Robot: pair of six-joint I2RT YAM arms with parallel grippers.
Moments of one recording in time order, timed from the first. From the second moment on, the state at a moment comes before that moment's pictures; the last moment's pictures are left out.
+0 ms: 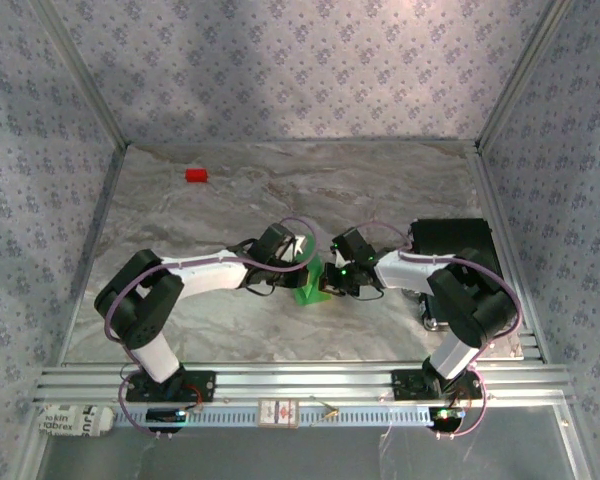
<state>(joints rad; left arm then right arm) -0.79 1.68 0.89 -0.15 0.26 -0.55 0.64 1.65 0.77 -0.20 -0.37 0.77</state>
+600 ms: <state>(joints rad) -0.77 1.71 0.92 -0.23 0.21 -0.47 0.64 1.65 0.78 -0.22 -0.37 0.77</state>
